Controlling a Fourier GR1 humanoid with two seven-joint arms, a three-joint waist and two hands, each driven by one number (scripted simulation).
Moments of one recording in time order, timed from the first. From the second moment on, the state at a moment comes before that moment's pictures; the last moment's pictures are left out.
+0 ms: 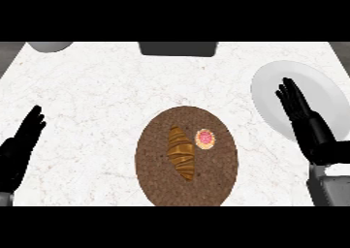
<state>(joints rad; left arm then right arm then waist) 0.06 0.50 -0.06 -1.58 0.18 0.18 0.12 -0.15 -0.29 0.04 -1.49 -0.16 0.04 -0.15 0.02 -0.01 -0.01</state>
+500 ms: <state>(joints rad) -0.08 0.41 -0.11 -1.52 0.20 0.15 0.14 -0.43 -0.27 0.21 -1.38 -0.07 0.23 -0.23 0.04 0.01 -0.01</state>
